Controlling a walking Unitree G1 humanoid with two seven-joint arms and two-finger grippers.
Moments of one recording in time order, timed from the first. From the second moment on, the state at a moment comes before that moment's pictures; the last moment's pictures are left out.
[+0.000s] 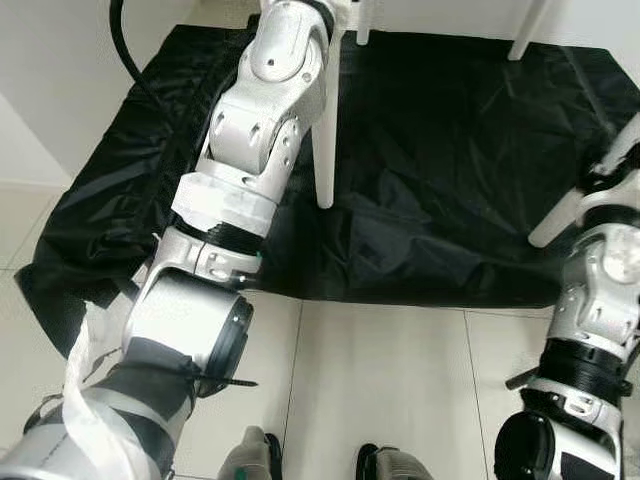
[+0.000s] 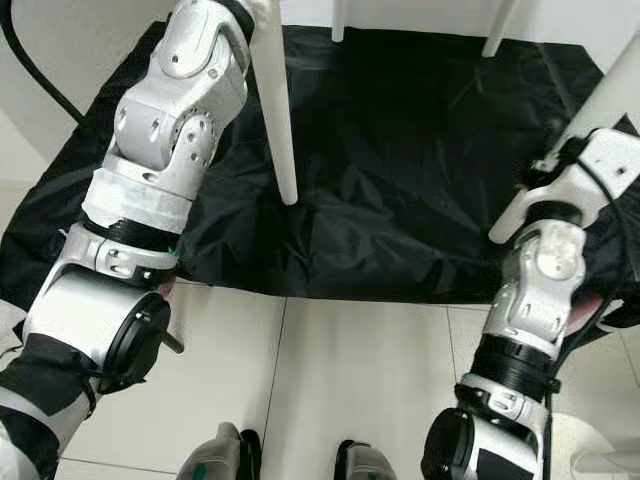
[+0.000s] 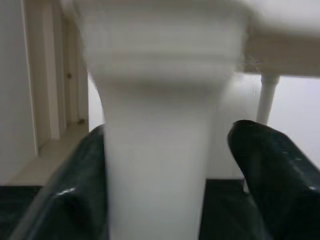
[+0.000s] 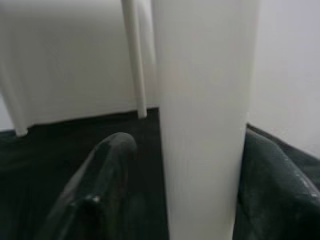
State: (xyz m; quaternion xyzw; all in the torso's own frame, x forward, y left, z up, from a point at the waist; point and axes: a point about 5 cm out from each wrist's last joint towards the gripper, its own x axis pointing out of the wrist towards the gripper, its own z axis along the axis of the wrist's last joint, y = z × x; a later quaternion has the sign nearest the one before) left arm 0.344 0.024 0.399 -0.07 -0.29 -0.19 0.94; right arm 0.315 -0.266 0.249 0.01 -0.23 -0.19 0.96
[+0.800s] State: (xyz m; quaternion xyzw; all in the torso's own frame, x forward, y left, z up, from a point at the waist) left arm 0.330 0.049 0.322 -0.03 -0.20 -0.18 0.96; right arm 0.291 -0.237 0.235 0.05 -0.28 -0.13 0.95
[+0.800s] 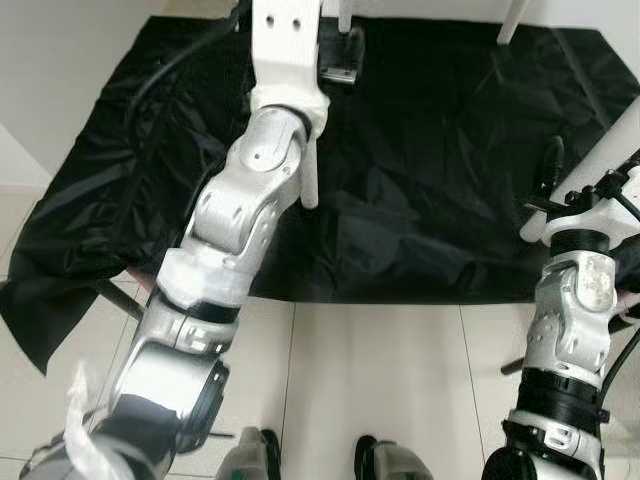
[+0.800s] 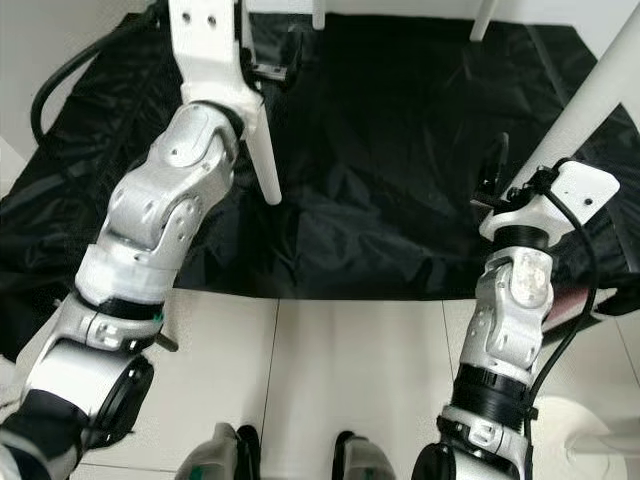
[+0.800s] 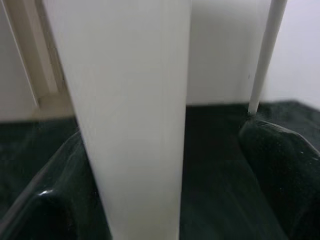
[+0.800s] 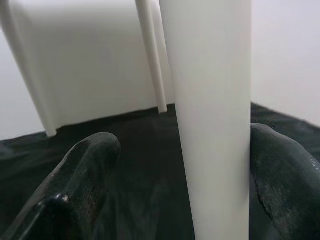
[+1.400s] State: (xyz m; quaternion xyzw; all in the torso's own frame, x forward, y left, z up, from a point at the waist) left arm 0.295 0.082 0.261 -0.02 -0.15 -0.18 0.97; right arm 0.278 -0.220 0.208 0.04 -0.25 -0.12 0.96
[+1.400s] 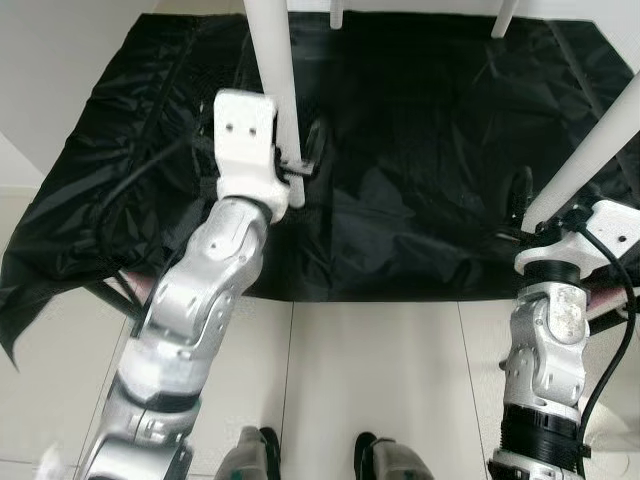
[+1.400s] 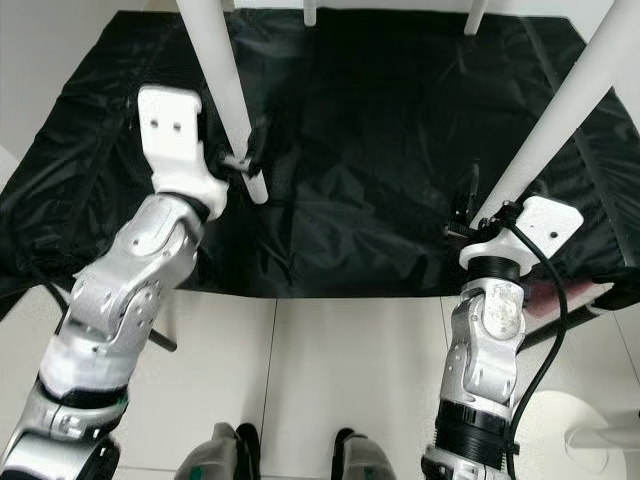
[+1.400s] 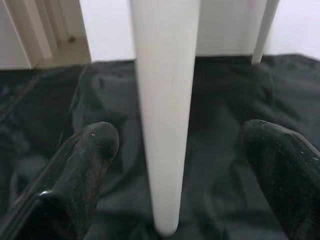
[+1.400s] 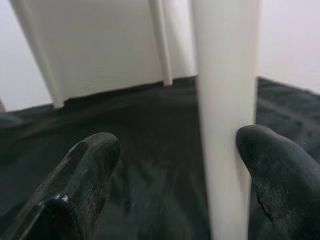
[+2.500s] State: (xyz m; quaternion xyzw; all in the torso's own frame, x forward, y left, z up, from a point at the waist) left arm 0.226 0.105 0.142 0.13 -0.08 -0.38 0.91; right arm 0.244 -0.148 0.121 -0.14 -0.08 0.36 0.92
